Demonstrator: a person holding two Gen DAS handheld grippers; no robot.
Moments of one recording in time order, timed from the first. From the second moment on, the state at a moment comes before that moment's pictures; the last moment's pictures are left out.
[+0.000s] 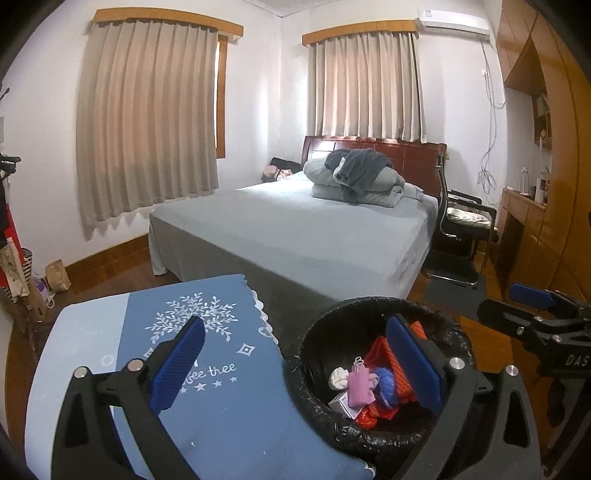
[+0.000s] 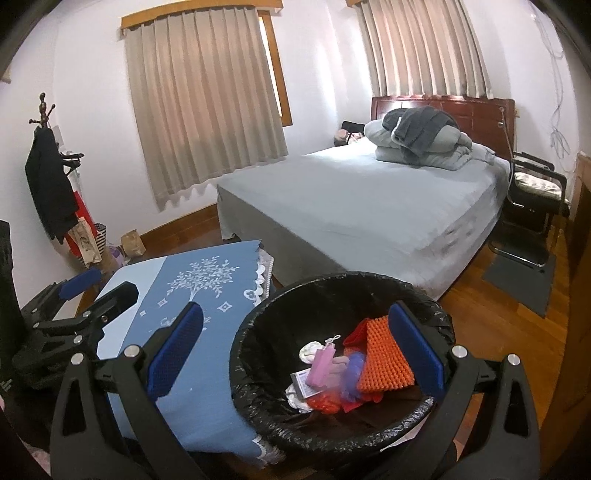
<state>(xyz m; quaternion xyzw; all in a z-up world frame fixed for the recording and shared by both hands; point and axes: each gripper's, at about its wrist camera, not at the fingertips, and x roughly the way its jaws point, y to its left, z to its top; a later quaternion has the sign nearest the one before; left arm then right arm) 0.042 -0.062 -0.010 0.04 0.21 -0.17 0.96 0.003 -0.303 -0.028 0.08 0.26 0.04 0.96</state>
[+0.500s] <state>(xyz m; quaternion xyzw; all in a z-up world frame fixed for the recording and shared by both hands) 0.035 -0.057 -0.007 0.04 0.21 -0.17 0.96 -0.002 -0.293 -0.025 0.07 0.25 0.05 0.96</state>
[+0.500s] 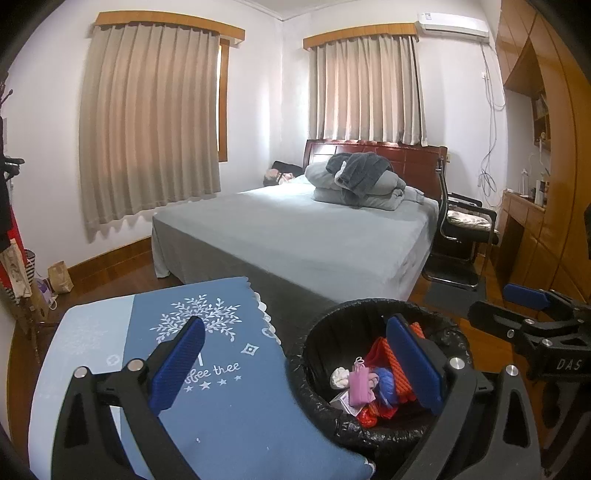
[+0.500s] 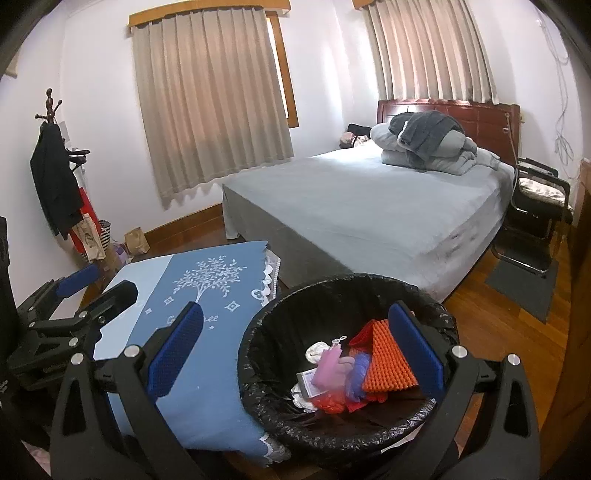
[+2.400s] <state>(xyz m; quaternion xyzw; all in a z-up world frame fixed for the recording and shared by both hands) 0.032 -0.057 -0.004 0.04 0.21 -0.17 0.96 -0.001 -0.292 -0.026 0.07 0.26 0.05 0.96</state>
